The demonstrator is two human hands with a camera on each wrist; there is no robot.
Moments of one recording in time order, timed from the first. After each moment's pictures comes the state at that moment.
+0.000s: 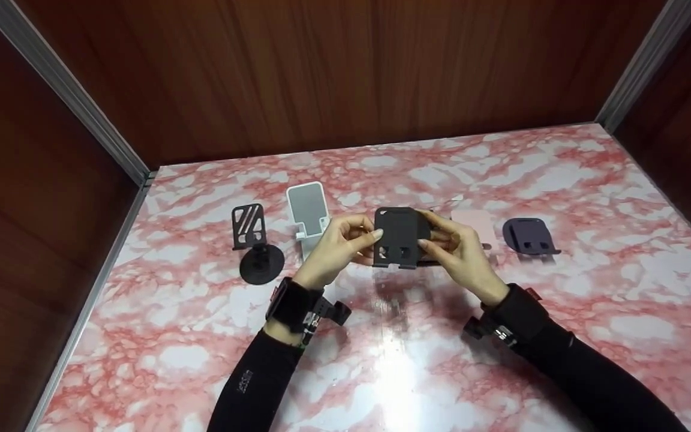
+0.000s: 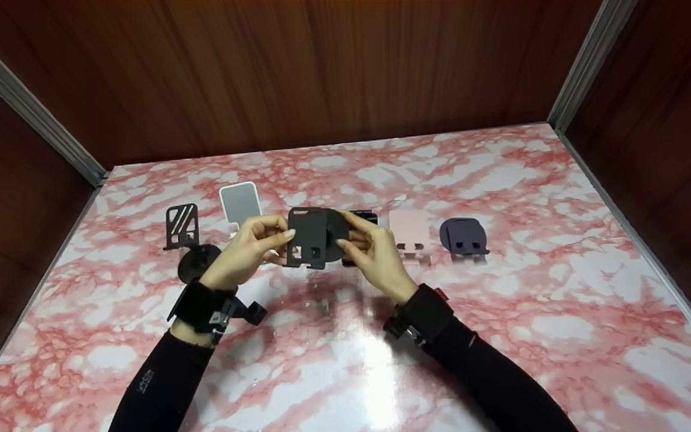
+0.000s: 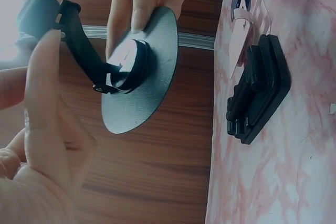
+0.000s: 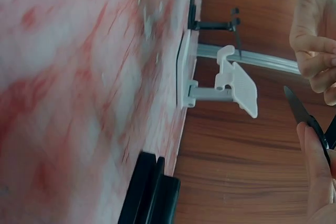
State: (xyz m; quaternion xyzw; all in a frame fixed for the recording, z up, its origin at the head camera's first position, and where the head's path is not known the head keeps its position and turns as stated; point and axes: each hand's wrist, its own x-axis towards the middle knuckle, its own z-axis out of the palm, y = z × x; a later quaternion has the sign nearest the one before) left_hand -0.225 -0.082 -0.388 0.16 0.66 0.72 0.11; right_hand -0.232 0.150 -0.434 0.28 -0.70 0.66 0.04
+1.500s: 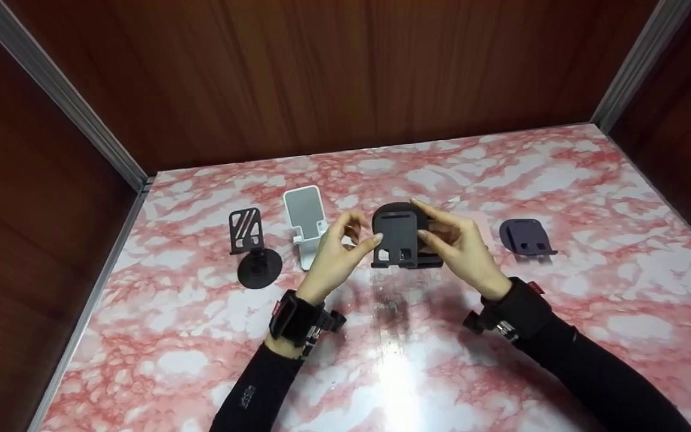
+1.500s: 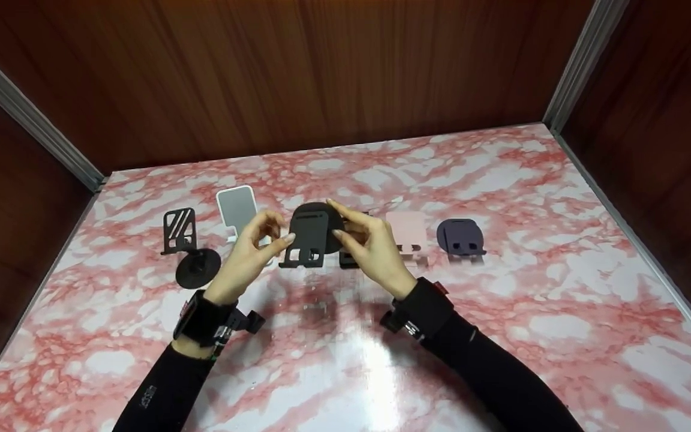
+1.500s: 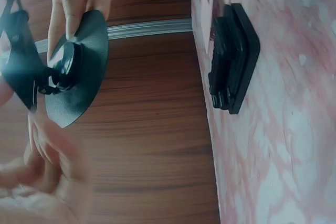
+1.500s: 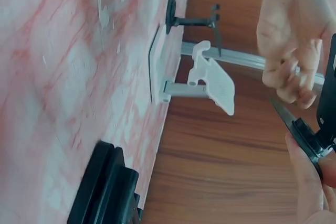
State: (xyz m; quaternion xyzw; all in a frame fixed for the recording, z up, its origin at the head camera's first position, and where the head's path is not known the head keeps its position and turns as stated) left_hand -0.223 -0.076 -0.402 0.18 0.76 0.62 -0.05; right_hand -0.234 0.151 -0.411 0.26 -0.72 0.64 0.06
